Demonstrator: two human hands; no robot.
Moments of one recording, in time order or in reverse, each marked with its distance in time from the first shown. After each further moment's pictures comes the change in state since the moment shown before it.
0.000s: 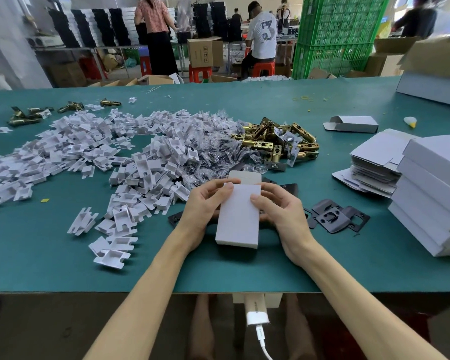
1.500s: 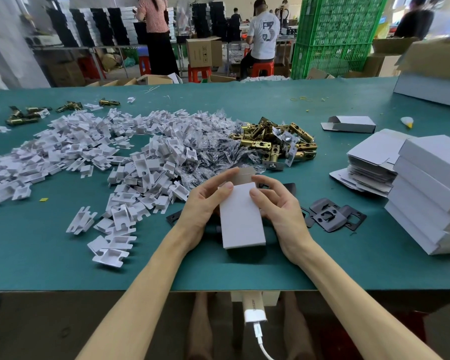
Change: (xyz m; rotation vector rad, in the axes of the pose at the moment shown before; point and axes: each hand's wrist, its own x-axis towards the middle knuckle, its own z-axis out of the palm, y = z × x) left_hand -0.002 -0.002 -0.004 0.018 -0.120 0.041; right_hand -0.010 -0.010 0.004 0.010 -0.064 -0.032
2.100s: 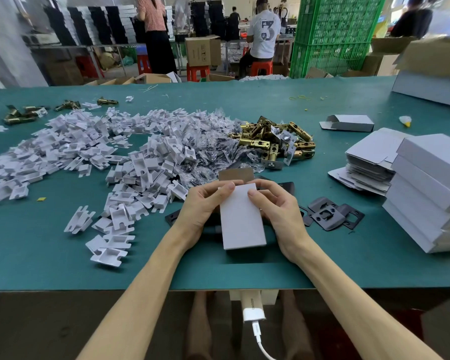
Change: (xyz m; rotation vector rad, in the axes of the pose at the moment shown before) left_hand -0.003 0.000 0.001 0.037 0.025 -0.052; right_hand -0.001 0.003 0.000 -0.015 0.016 0.001
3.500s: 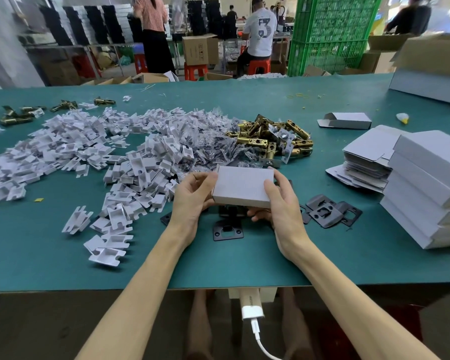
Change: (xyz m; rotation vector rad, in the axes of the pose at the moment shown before) left_hand 0.009 -0.005 -0.002 -0.103 0.296 0.085; right_hand 0.008 0.007 -0.001 0.022 0.132 0.002
